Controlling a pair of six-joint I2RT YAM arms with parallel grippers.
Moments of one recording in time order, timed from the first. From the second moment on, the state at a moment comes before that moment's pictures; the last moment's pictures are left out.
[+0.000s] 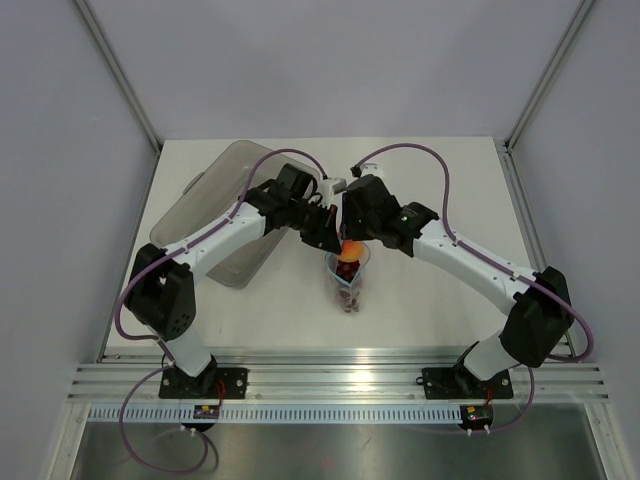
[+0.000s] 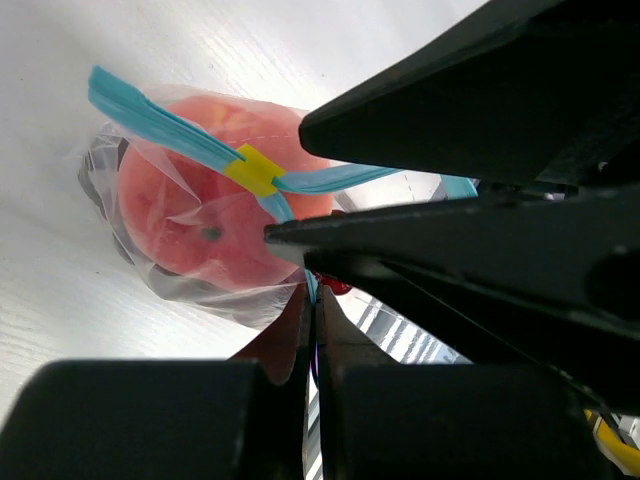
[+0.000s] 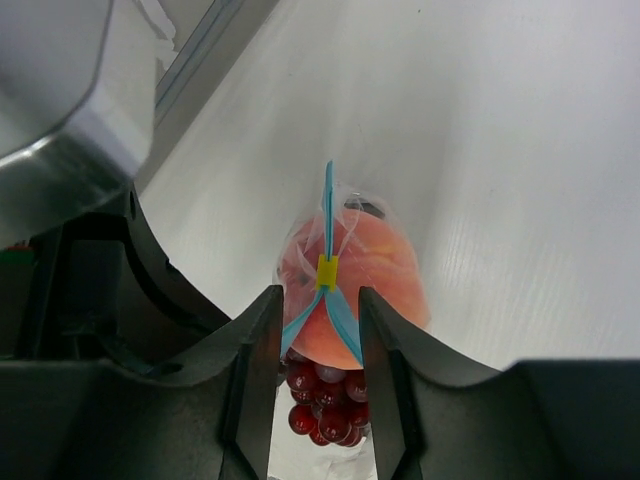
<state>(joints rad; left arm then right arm) -0.60 1.69 1.36 -0.57 0.66 -0.19 0.75 1.52 1.31 -0.54 0.23 0.55</state>
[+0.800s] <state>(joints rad) -0.60 1.67 1.34 -0.57 0.66 -0.20 0.74 1.58 1.29 -0.47 0.19 0.57</state>
